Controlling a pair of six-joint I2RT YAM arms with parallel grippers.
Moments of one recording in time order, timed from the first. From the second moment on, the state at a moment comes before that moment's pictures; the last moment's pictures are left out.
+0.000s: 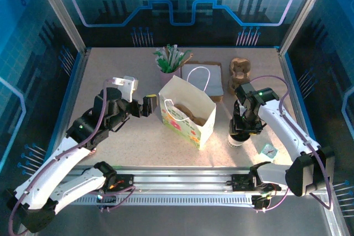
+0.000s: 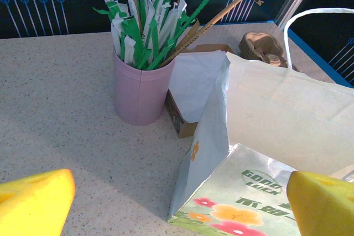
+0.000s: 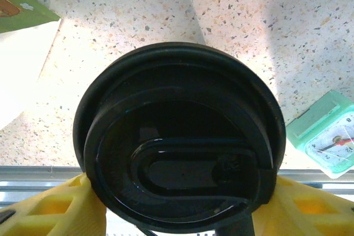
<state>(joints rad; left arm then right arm) -0.57 0.83 0.97 -0.55 -0.12 -0.29 0.29 1.25 1.06 -1.39 -0.03 0.35</state>
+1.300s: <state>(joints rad) -0.57 0.82 0.97 -0.55 -0.12 -0.29 0.30 1.26 1.05 -1.36 -0.02 0.36</state>
